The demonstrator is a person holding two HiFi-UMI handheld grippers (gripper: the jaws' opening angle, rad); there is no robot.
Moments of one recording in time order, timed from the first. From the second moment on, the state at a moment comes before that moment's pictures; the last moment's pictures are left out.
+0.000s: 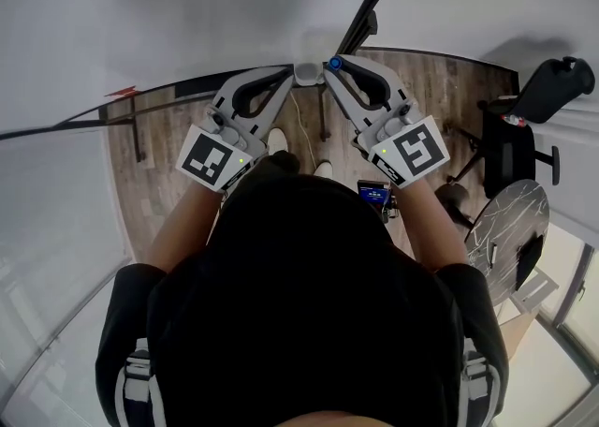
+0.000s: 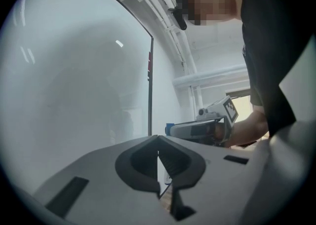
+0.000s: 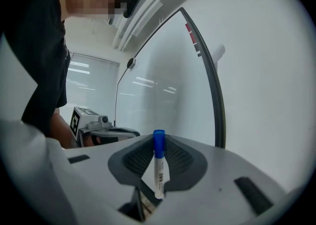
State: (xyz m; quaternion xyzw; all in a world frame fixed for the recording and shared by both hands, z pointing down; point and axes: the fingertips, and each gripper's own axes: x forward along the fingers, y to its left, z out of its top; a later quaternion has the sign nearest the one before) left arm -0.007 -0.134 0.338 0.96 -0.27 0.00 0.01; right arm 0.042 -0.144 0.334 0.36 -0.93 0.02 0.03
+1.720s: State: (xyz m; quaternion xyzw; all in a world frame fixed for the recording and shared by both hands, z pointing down) left arm 0.011 -0.076 0.343 0.96 -0.29 0.02 0.00; right arm 0.055 -0.078 0.336 0.33 -0.94 0.03 0.03
